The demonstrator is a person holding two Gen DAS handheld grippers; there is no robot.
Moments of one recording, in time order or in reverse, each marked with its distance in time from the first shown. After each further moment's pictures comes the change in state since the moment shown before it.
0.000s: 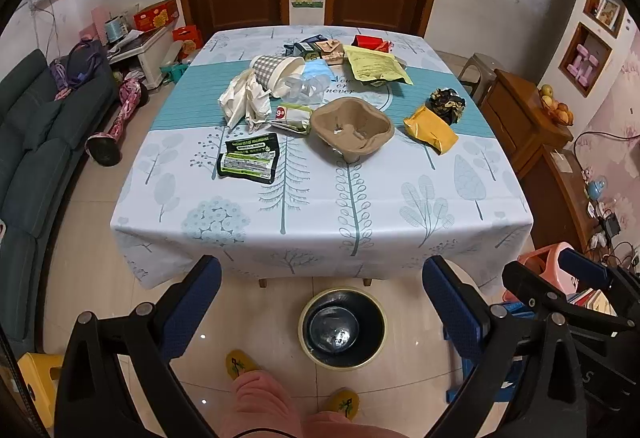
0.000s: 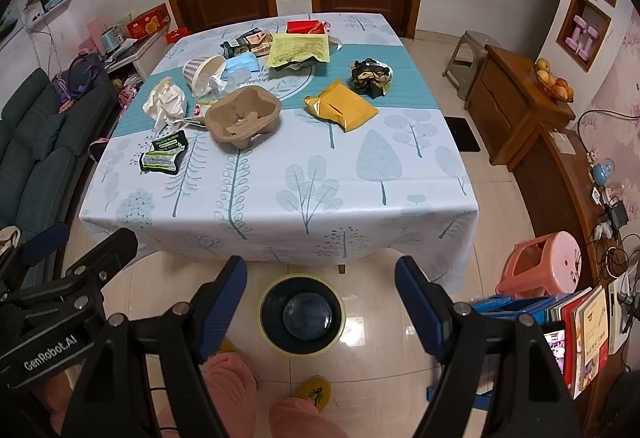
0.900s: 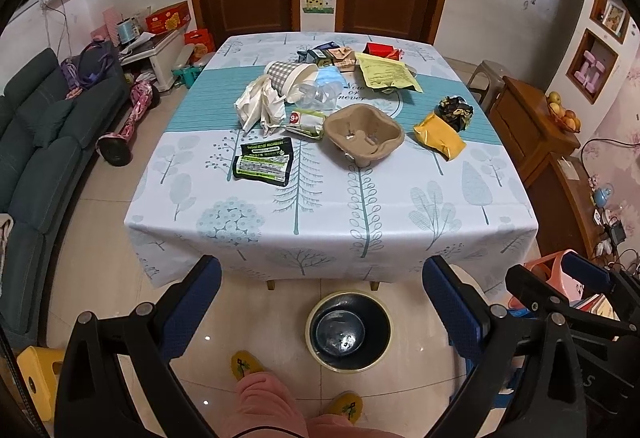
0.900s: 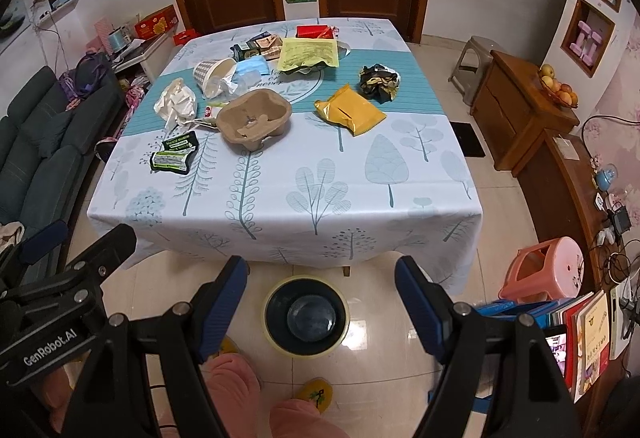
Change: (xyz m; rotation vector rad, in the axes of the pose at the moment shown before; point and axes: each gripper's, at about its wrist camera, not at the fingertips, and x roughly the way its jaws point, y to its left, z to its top) left arm -0.012 0.011 -0.004 -0.021 -0.021 0.027; right arm -0.006 0.006 -0.003 -0.012 -0.015 0.018
